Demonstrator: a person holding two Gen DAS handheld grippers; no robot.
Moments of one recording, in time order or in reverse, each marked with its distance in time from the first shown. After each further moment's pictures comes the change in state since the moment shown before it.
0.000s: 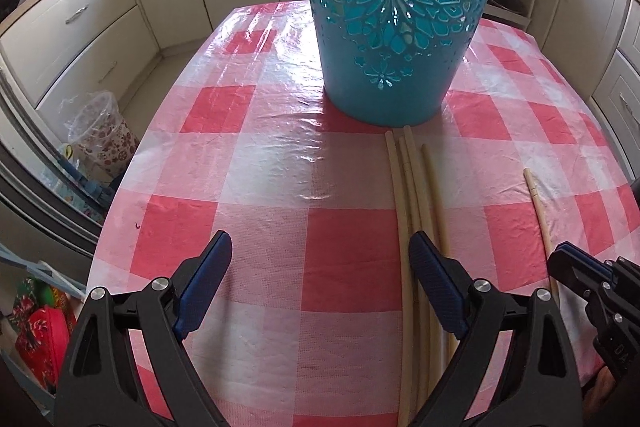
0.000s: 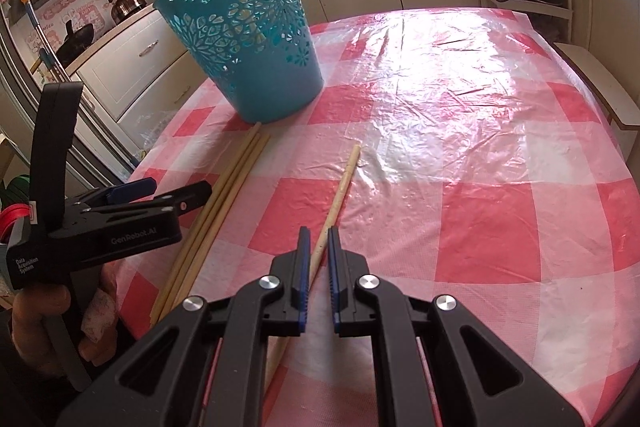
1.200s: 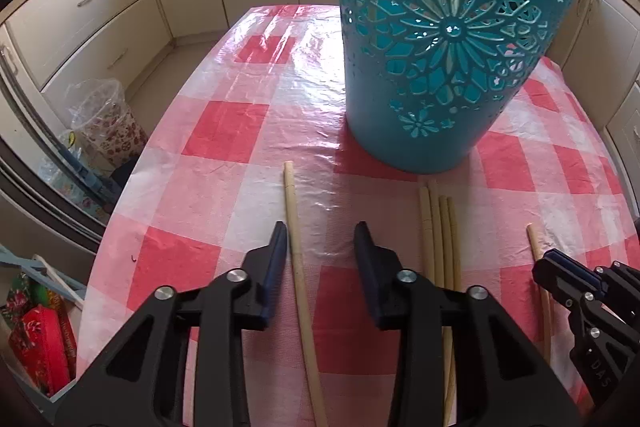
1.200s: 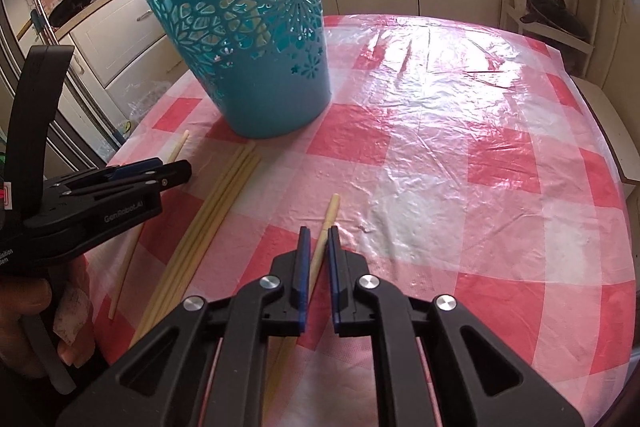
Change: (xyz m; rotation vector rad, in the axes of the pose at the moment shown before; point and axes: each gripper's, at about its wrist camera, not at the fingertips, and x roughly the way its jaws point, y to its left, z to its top) left arm 0.018 0.011 0.029 -0.082 0.004 0.009; right arm 0.033 0.011 0.041 -0.146 0.074 -0.075
